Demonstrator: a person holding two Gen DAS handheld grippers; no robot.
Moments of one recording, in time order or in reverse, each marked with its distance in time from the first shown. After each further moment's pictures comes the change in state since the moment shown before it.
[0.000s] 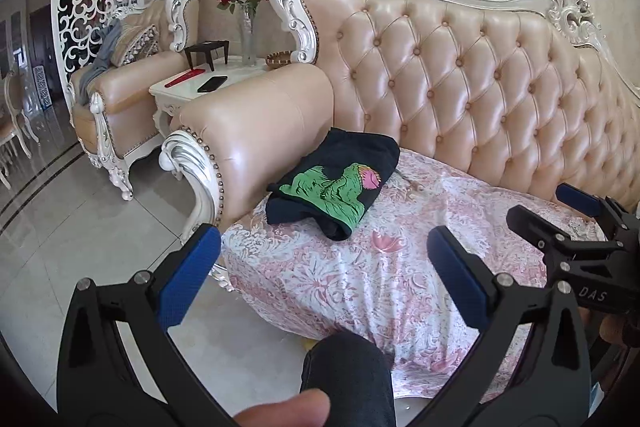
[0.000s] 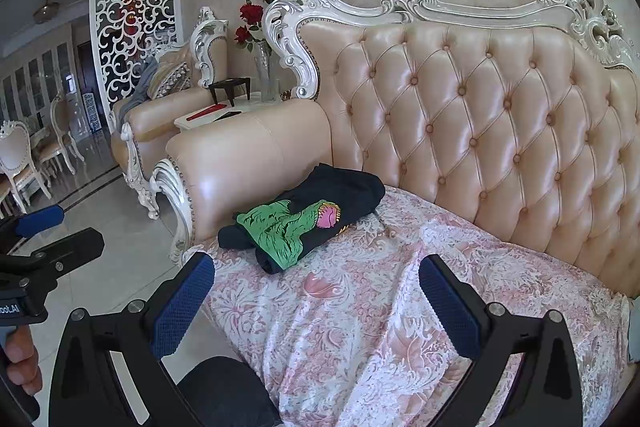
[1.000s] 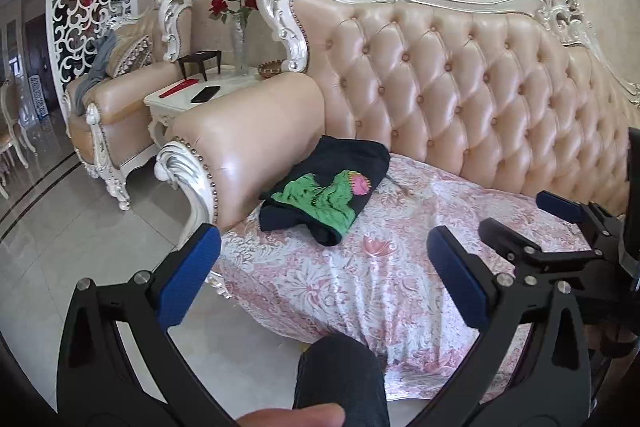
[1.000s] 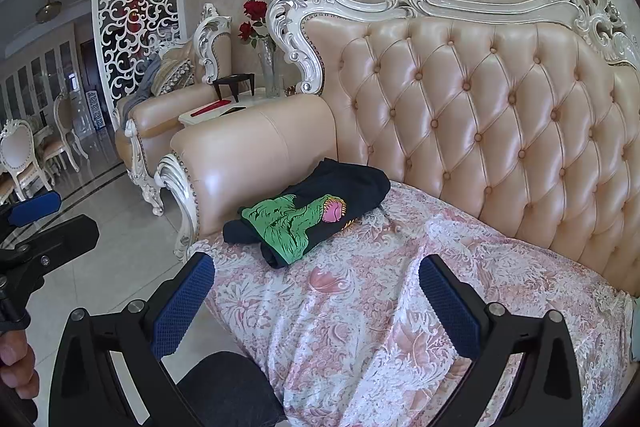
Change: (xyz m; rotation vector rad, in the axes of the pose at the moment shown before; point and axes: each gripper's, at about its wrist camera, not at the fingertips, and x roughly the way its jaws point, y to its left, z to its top) left arm -0.010 -0.014 0.004 0.025 -0.028 -0.004; right arm 0.000 0.003 -0.003 -0.001 0.017 0.017
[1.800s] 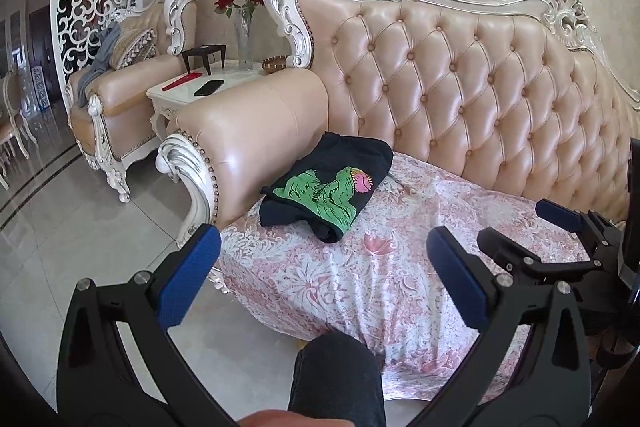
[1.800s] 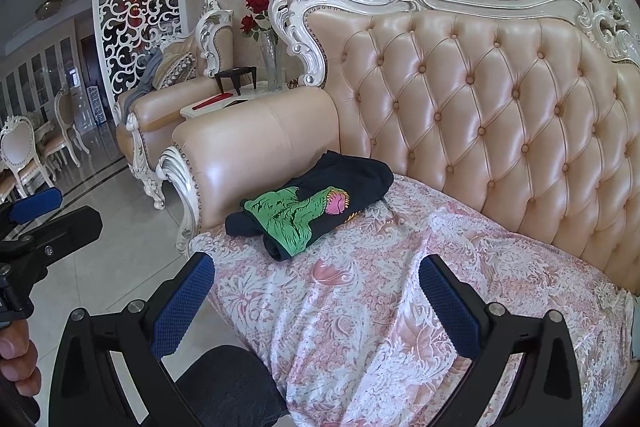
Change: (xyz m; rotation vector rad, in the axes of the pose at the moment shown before) left arm 0.002 0.002 -0.003 -0.015 0.013 -0.003; right arm 0.003 0.002 -0.004 -0.003 0.022 0.006
